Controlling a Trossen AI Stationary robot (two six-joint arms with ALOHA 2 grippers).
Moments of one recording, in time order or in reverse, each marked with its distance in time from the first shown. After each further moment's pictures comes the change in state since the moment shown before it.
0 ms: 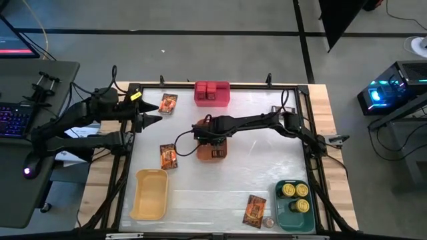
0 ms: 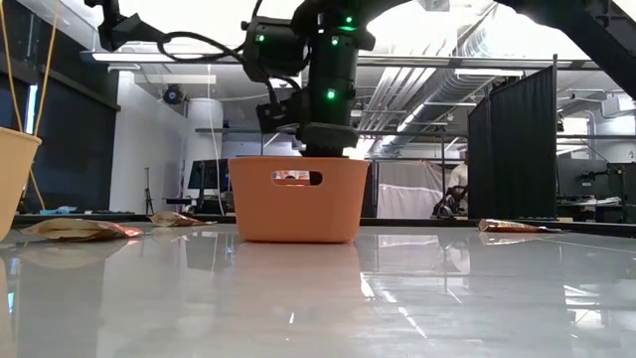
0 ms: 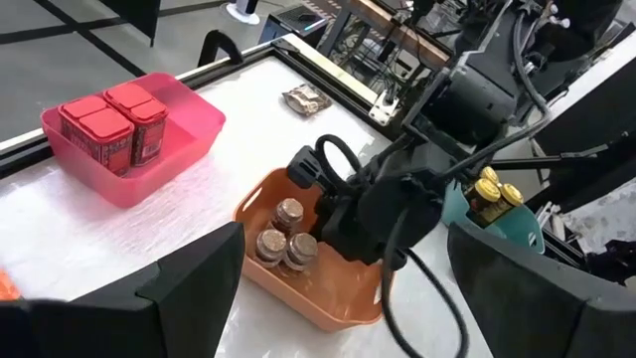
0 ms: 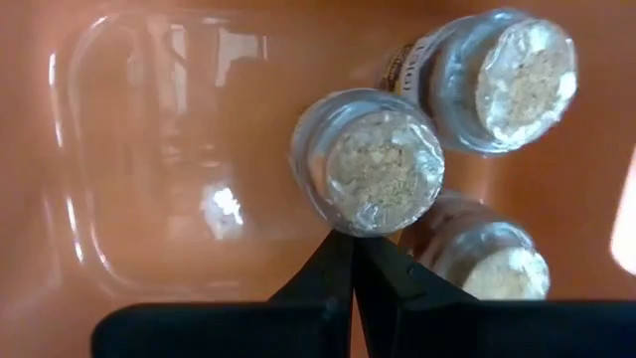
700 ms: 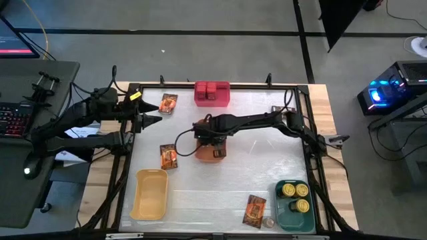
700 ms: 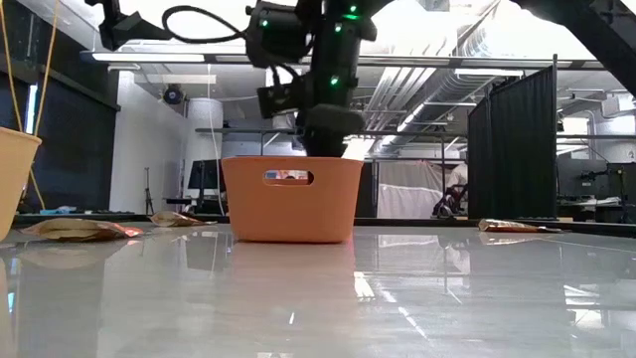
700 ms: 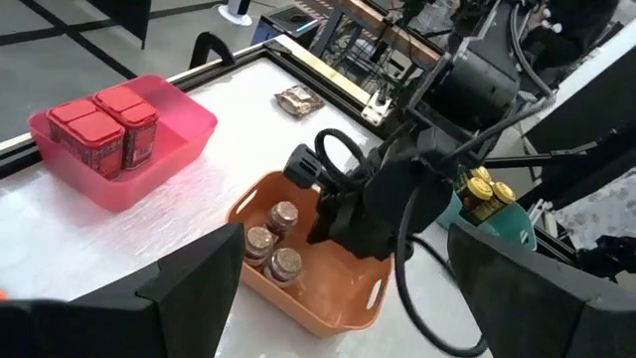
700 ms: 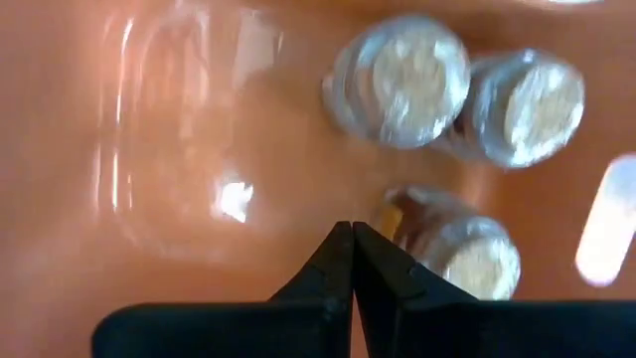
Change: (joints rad) left arm 0.000 0.000 0.000 0.009 0.016 0.007; right arm 0.000 -0.031 0.000 0.002 -0.035 -0.094
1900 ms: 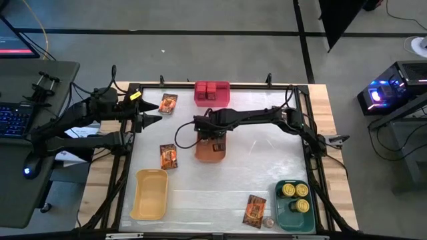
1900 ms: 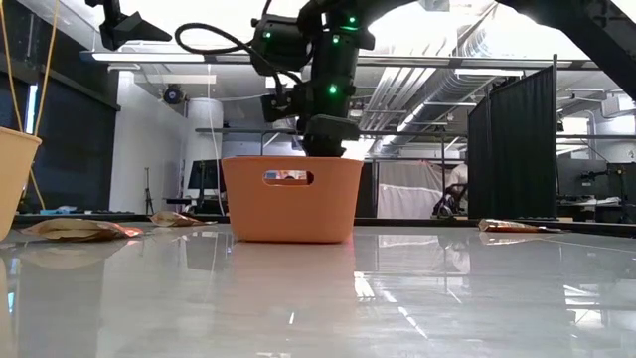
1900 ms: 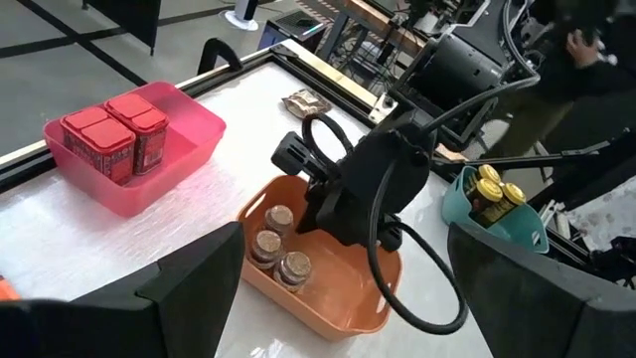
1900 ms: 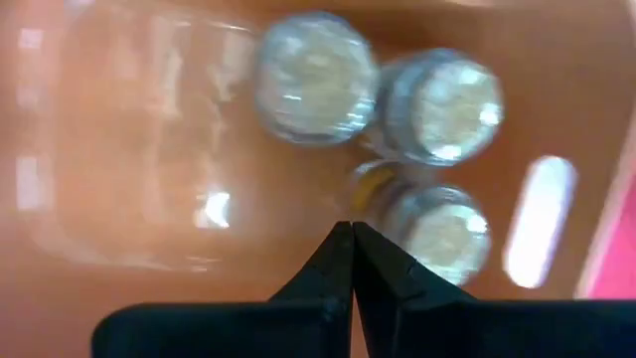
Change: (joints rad) left arm 0.000 0.000 0.000 0.000 -0.020 0.019; right arm -0.045 -0.006 0.000 0.024 0.018 -0.059
